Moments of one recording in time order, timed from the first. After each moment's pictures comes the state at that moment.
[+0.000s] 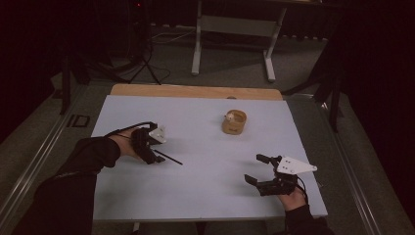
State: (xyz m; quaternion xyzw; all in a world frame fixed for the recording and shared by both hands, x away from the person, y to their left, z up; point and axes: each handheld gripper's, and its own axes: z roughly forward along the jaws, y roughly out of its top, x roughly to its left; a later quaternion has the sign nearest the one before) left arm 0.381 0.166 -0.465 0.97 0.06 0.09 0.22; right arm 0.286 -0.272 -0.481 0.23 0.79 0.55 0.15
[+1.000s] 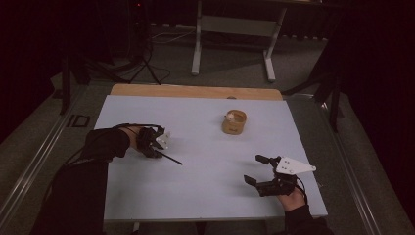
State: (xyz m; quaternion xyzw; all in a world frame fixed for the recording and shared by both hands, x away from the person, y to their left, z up) left arm 0.410 0.157 -0.494 0.99 -0.06 0.08 0.12; right arm 0.286 -0.271 -0.483 0.23 0.79 0.55 0.15
